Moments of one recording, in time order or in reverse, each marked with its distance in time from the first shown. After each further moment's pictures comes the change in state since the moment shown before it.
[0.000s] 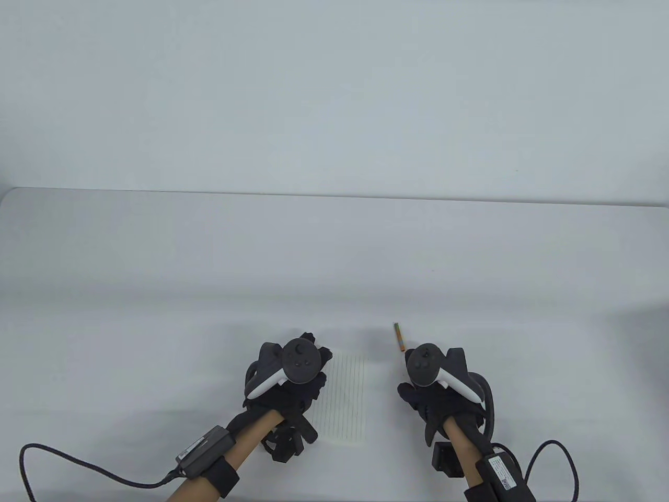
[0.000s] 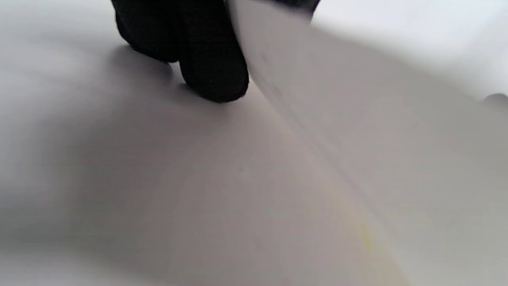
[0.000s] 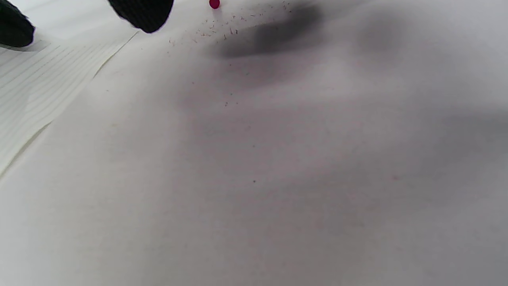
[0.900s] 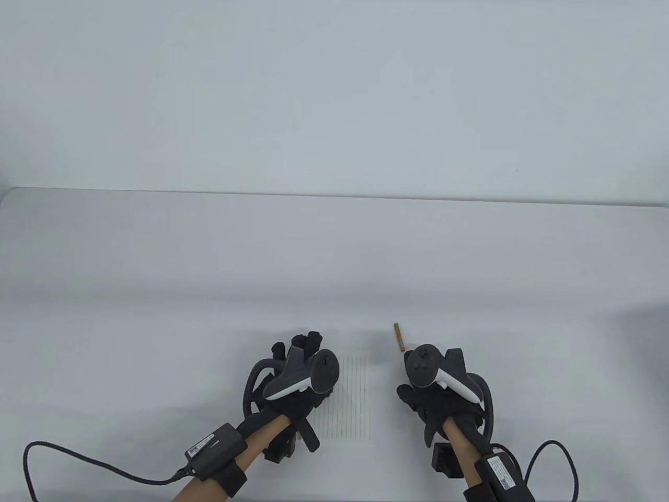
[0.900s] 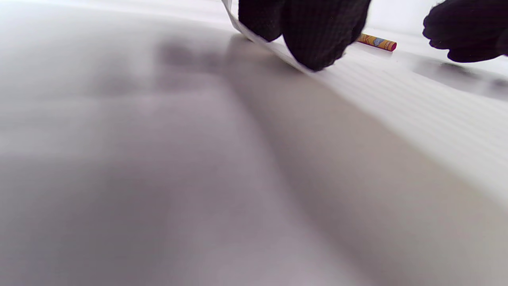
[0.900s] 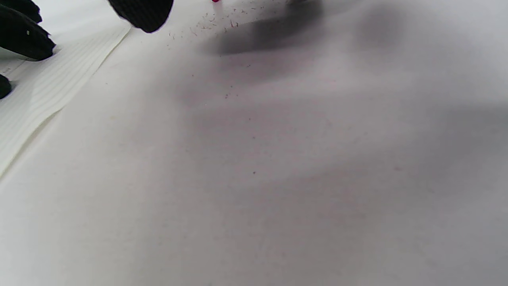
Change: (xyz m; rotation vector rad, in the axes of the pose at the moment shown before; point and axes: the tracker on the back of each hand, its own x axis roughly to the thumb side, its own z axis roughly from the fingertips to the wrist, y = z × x) left_hand 0.010 -0.012 -0.004 -0.048 0.070 -0.286; right_hand 0.002 0.001 0.000 0.009 -0.001 0.007
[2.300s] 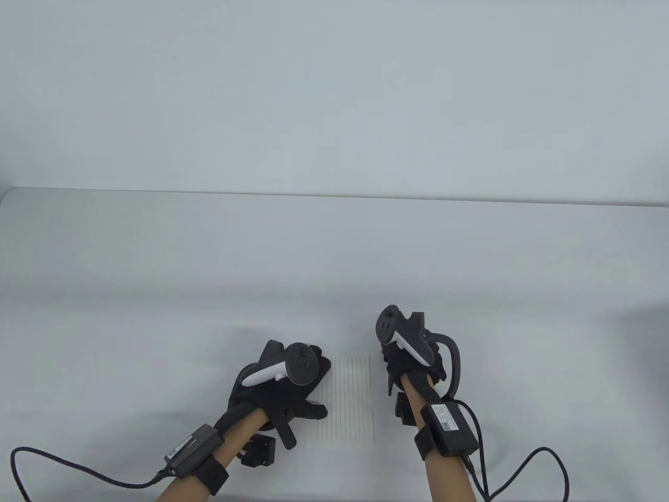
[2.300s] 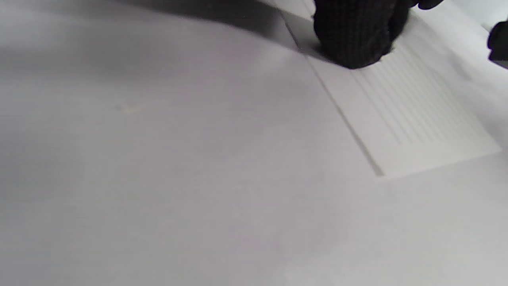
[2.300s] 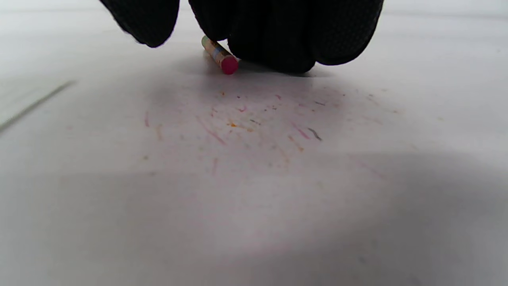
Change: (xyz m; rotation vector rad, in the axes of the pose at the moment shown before) left_hand -0.032 -0.013 0.001 -0.372 -0.118 0.200; right_hand 0.050 -0.034 -0.068 -0.279 0.277 0.164
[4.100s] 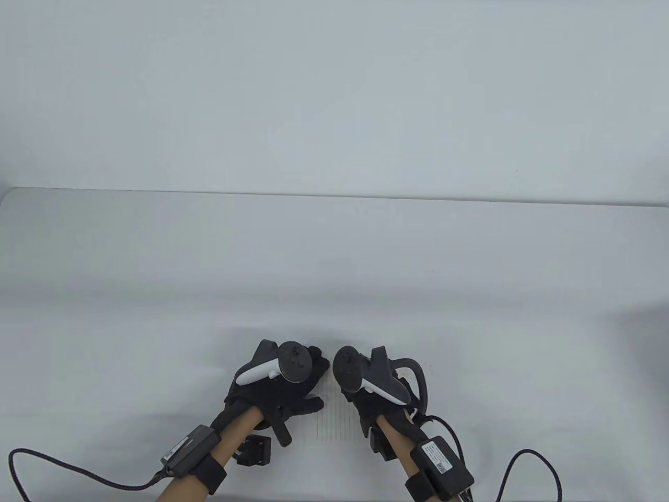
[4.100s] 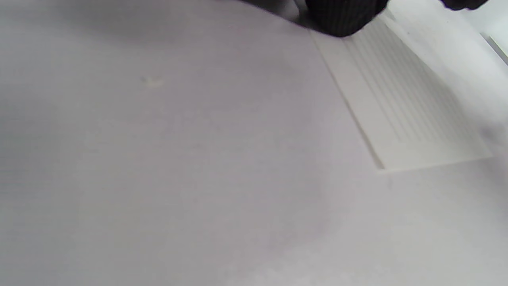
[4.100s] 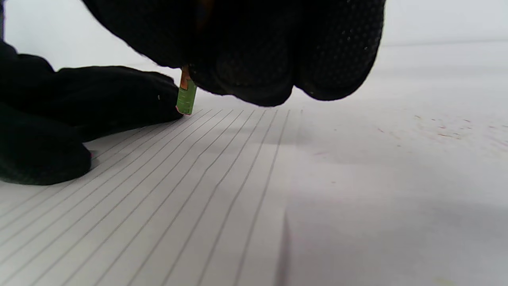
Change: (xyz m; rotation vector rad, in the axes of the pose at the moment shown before) left_hand -0.011 -0.004 -0.001 -0.034 -0.017 0.083; right_hand 0.058 0.000 0.087 -0.125 -0.437 -0.020
